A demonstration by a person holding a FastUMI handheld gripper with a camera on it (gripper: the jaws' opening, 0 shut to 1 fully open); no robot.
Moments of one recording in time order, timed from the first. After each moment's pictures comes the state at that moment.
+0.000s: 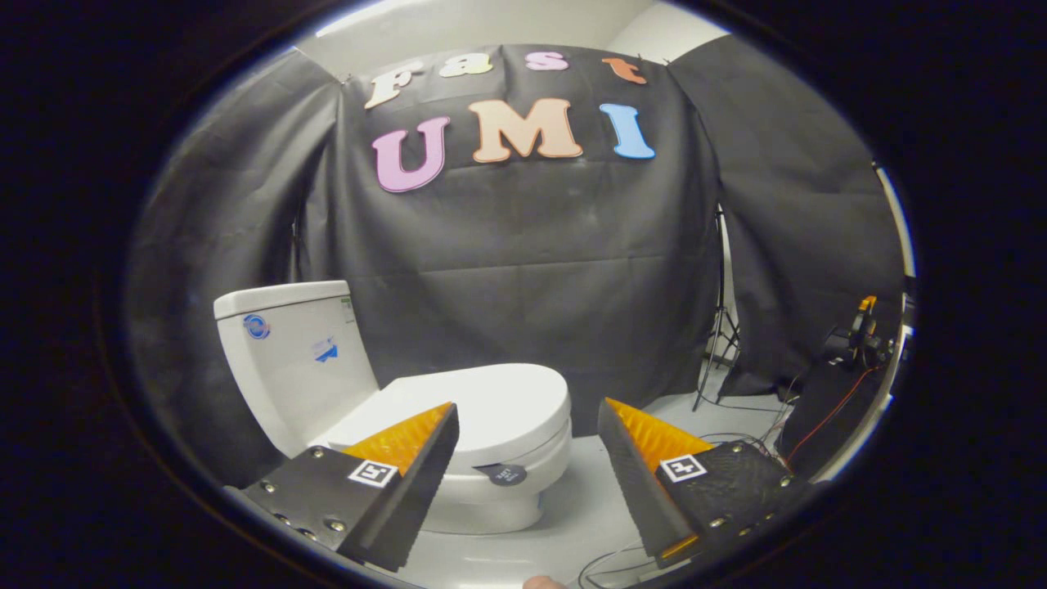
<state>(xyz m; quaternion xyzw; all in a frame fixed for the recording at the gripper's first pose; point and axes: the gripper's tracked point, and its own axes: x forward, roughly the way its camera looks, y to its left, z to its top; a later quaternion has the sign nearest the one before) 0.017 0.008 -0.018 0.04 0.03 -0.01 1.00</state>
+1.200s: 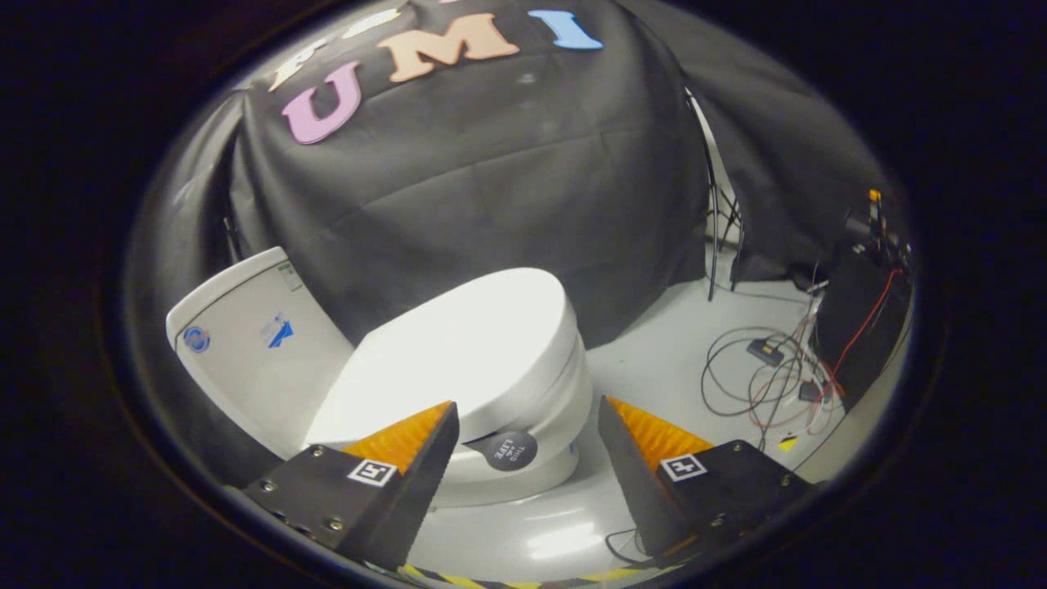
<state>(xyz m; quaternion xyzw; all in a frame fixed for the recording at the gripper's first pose) 0.097 0.009 -0.138 0.17 0.22 -0.03 0.96</state>
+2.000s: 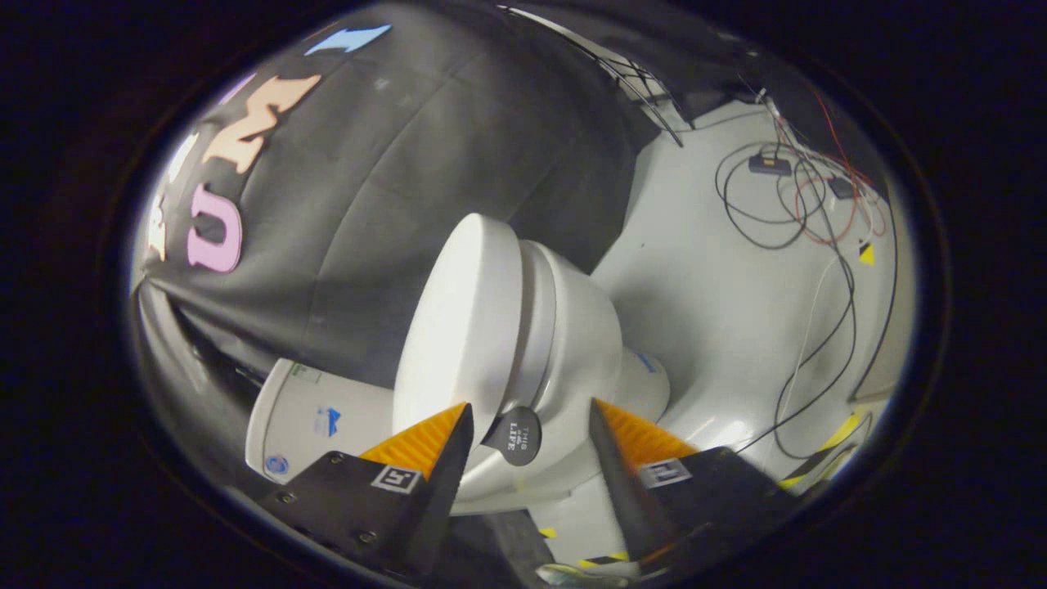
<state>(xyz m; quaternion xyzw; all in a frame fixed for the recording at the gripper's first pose) 0.119 0.034 -0.191 0.49 0.28 -0.02 0.82</state>
